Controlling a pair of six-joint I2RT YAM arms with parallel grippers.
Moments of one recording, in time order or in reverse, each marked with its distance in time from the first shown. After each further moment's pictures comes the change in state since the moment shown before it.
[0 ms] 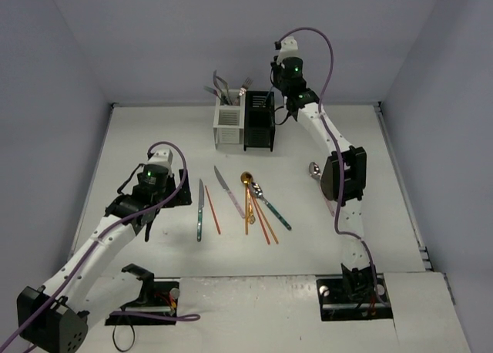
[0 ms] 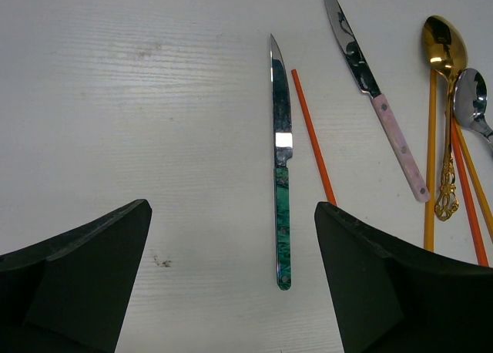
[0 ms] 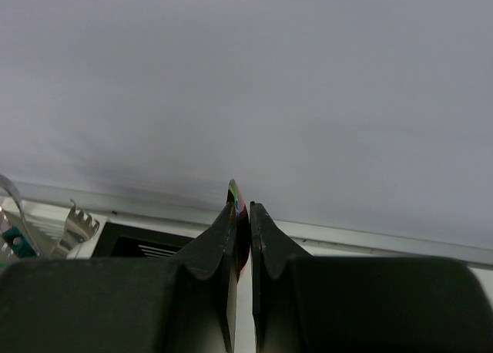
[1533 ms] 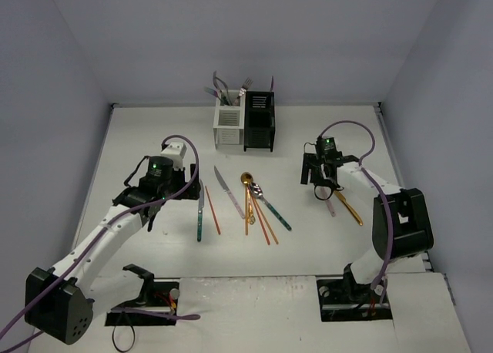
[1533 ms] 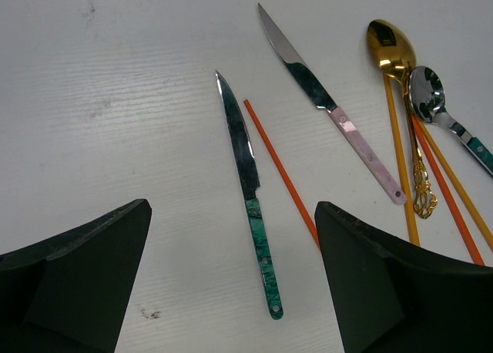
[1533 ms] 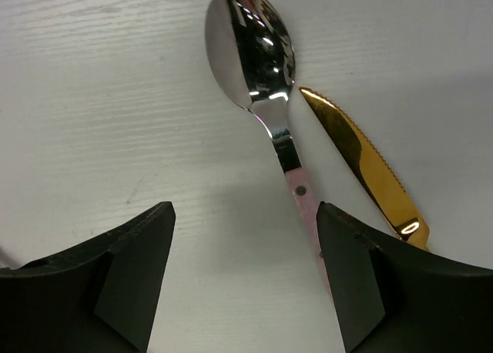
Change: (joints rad) left arm 0.002 0.110 0.029 0.152 0.129 0.132; right arm -0.107 -0.793 -1.330 -0.350 -0.070 0.365
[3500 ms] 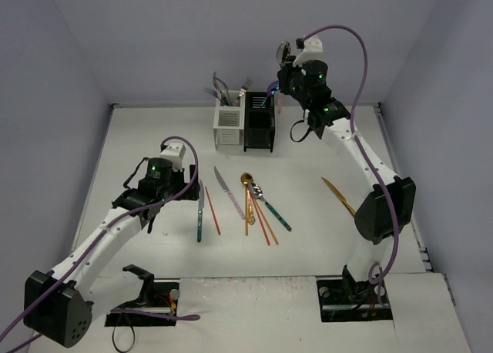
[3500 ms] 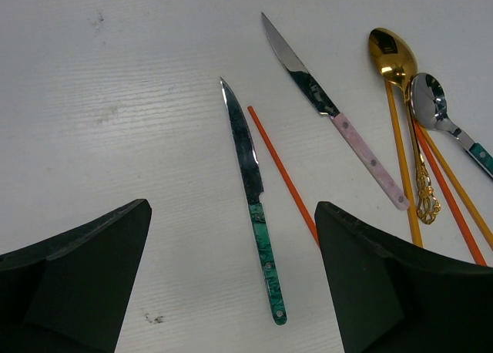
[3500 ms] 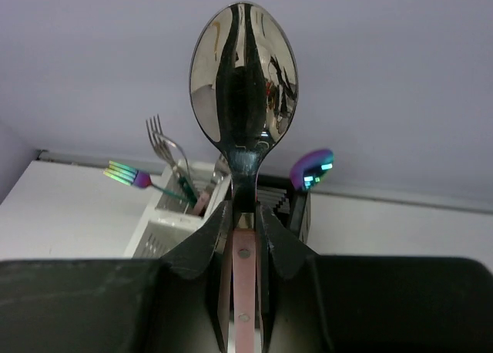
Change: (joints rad) left arm 0.000 -0.015 -0.021 0.022 -0.016 0.009; right arm 0.162 0.224 0.812 0.352 -0.020 -0.125
